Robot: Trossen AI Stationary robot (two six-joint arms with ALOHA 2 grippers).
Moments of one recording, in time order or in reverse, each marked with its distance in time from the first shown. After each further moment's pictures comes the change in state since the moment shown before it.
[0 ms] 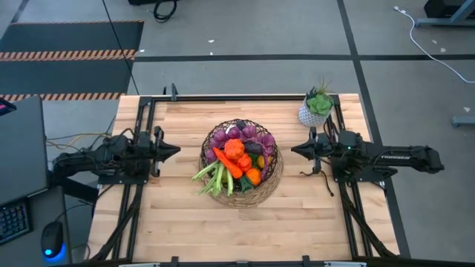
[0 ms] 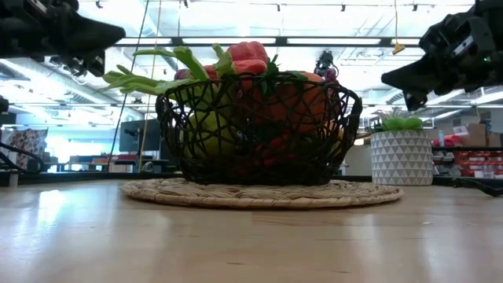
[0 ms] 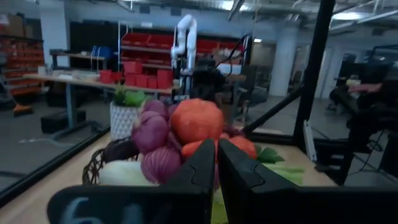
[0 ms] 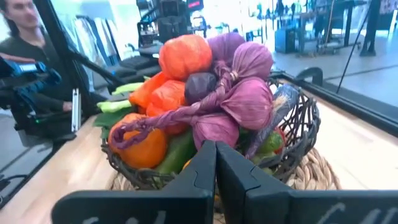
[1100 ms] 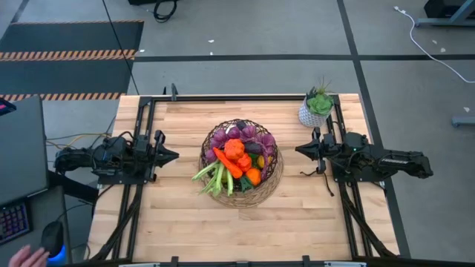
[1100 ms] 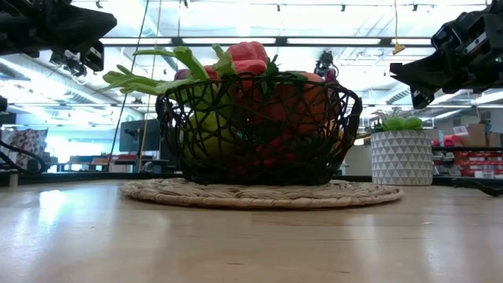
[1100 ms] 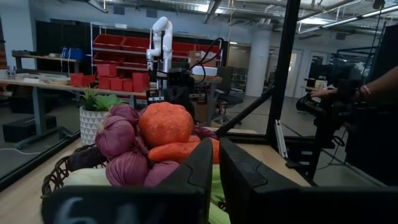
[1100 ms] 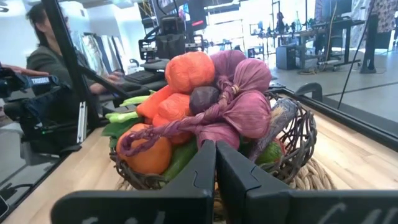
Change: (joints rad) left arm -0.110 -0.010 0.000 0.015 0.000 0.000; right arm 0.000 -0.233 -0.036 -0.116 0.001 0.000
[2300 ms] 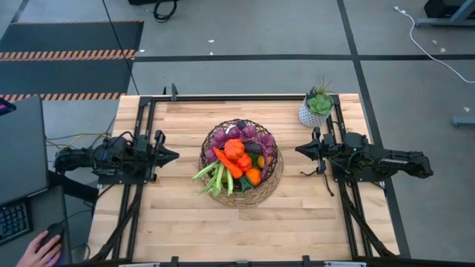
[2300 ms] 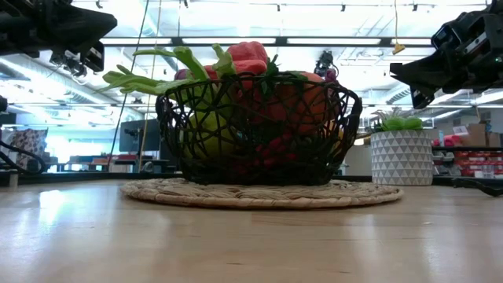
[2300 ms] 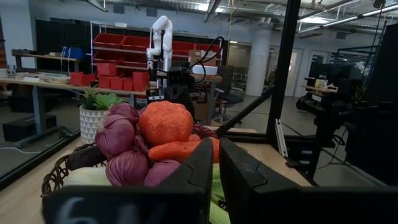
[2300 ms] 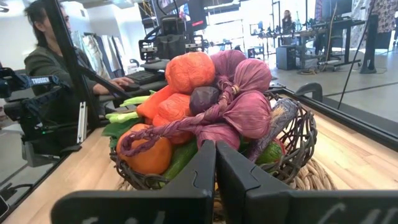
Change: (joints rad) left arm 0.000 0.004 0.000 0.000 0.000 0.000; right arm 0.000 0.002 0.000 0.003 0.000 0.000
